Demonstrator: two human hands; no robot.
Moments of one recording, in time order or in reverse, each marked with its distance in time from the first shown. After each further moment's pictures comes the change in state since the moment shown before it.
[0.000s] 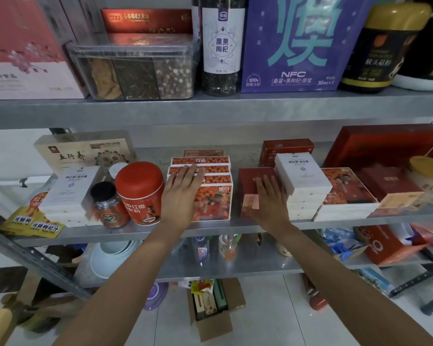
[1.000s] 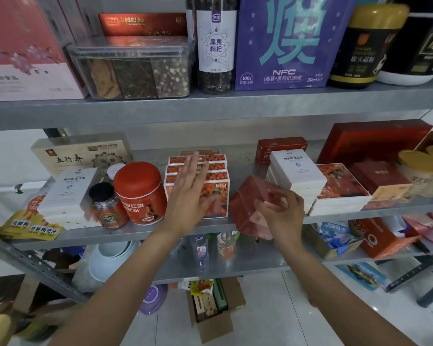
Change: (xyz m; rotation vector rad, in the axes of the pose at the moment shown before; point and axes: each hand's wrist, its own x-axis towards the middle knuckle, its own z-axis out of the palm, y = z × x) left_hand -0.012 0.020 -0.022 -0.349 0.122 0.103; right_hand -0.051 -0.007 -0.024 0.879 0.375 0.435
